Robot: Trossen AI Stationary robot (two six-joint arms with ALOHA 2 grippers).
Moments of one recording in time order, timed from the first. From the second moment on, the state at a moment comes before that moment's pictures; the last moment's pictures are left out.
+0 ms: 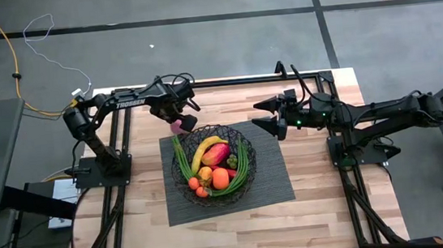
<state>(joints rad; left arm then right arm) 0.70 1.72 1.10 -0.90 -0.01 -0.43 -0.08 1.00 0.65 0.38 0.11 0.53</state>
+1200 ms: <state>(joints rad) 0.71 1.02 1.10 -0.47 0.18 -0.33 -0.08 1.00 0.65 0.38 0.11 0.52</state>
